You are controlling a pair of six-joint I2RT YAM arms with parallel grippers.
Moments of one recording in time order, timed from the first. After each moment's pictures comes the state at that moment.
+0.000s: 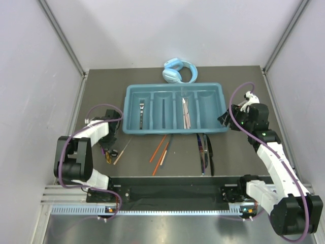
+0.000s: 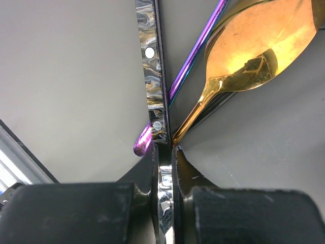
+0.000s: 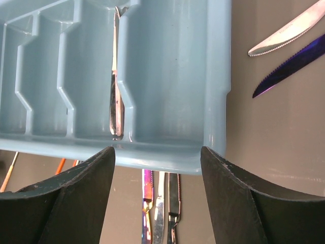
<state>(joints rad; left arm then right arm) -0.08 1.51 0.79 -0.75 -0.53 -0.91 0.07 0.93 0.70 -0.32 -0.26 0.38</state>
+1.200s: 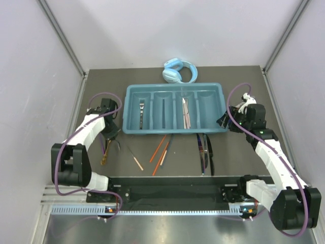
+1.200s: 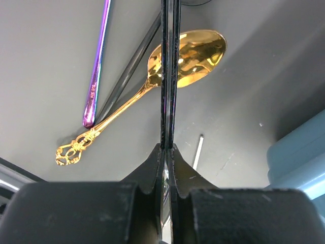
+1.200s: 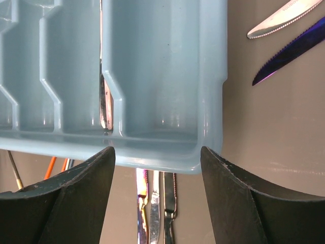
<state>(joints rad) -0.08 1.44 0.97 -0.84 -0.26 -0.78 0.07 0.98 0.68 -0.32 -0.26 0.38</state>
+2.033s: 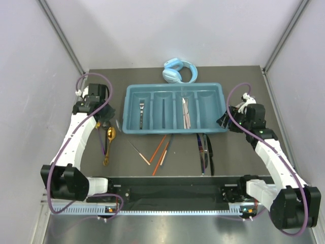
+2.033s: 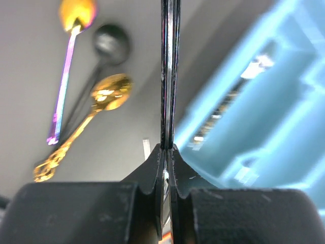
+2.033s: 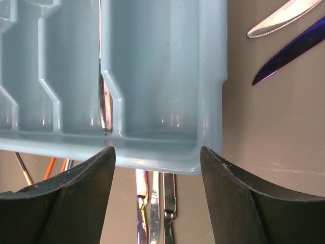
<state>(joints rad) -0.08 1.30 1.20 -0.87 -0.22 -0.80 0.07 0.99 0.68 -0.31 -0.26 0.38</state>
